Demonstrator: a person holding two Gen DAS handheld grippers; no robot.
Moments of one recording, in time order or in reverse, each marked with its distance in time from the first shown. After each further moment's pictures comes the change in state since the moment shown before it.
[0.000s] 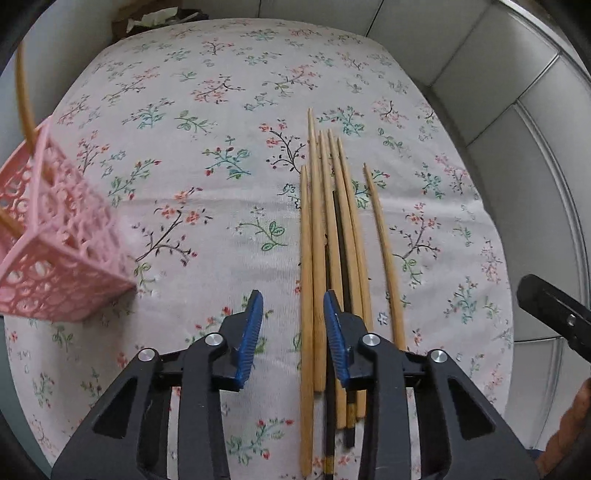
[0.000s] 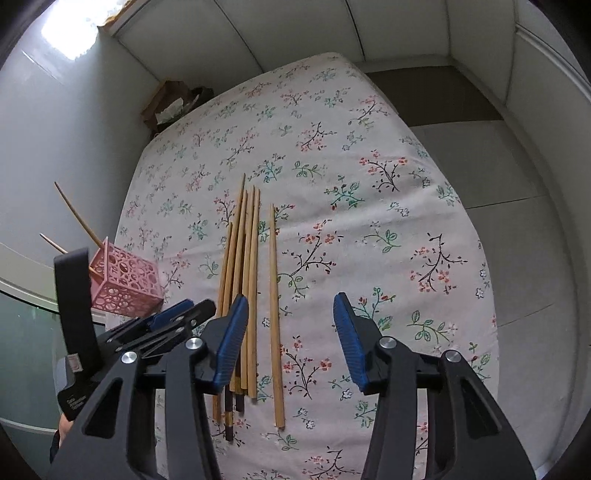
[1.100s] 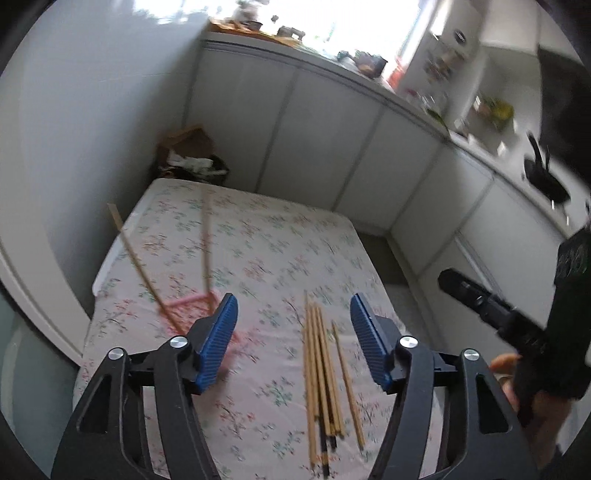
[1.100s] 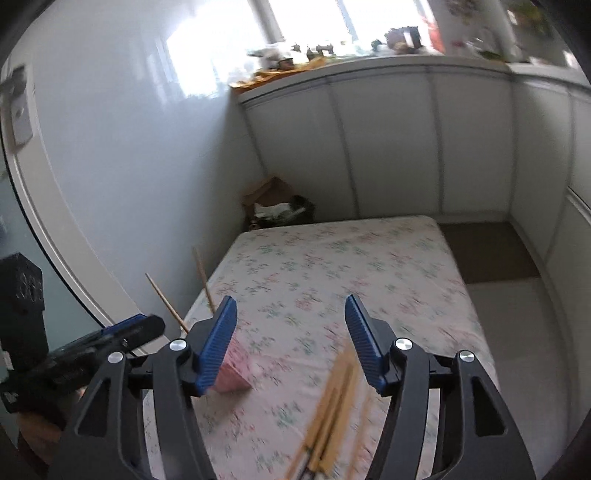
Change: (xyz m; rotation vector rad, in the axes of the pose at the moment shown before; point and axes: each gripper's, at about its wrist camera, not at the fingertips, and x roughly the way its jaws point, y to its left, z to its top) left arm -0.208 0.047 -0.028 -0.044 -0.561 -0.137; right arm -0.106 0.098 -0.002 -0.294 -0.449 0.140
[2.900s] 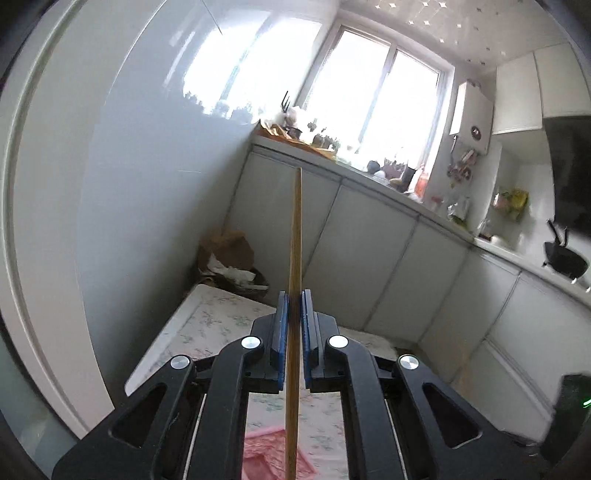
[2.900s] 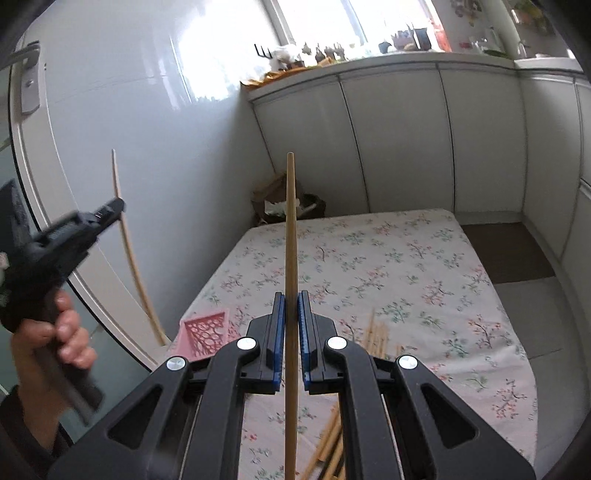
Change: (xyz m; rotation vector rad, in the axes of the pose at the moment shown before) left arm 0.005 0.074 0.027 -0.078 -0.467 0.101; right arm 0.057 0.028 -0.032 -0.053 -0.084 0.055
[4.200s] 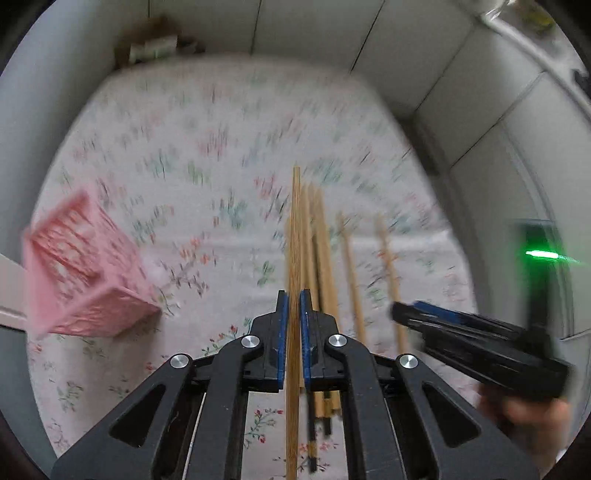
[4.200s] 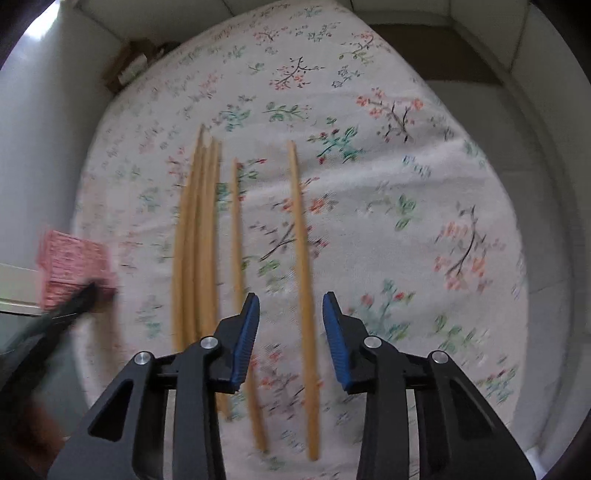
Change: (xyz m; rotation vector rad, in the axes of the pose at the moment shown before) left arm 0.065 -0.116 -0.134 0.154 0.884 -0.024; right arm 0.068 -0.141 -0.068 0.298 0.727 -0.317
